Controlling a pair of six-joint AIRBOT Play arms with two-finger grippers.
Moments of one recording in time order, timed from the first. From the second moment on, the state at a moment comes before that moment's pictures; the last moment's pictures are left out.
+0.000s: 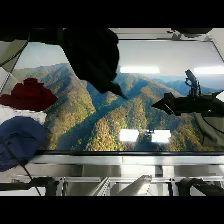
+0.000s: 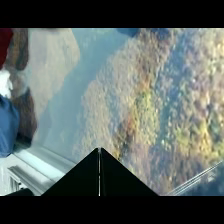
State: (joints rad) left arm -0.11 -1.53 1.94 1.10 -1.16 -1.28; right arm -0.04 -1.10 0.85 -0.62 1.12 1.31
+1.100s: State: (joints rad) left arm 0.03 -1.11 0.84 0.91 -1.19 -1.34; right arm 0.28 -1.28 0.83 -0.57 0.96 1.16
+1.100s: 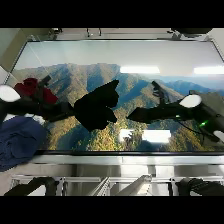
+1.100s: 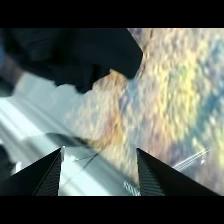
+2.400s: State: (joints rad) left arm 0.04 -1.42 0.90 0.42 -1.17 -0.93; right arm 0.34 -1.68 1.20 -0.31 0.90 1.00
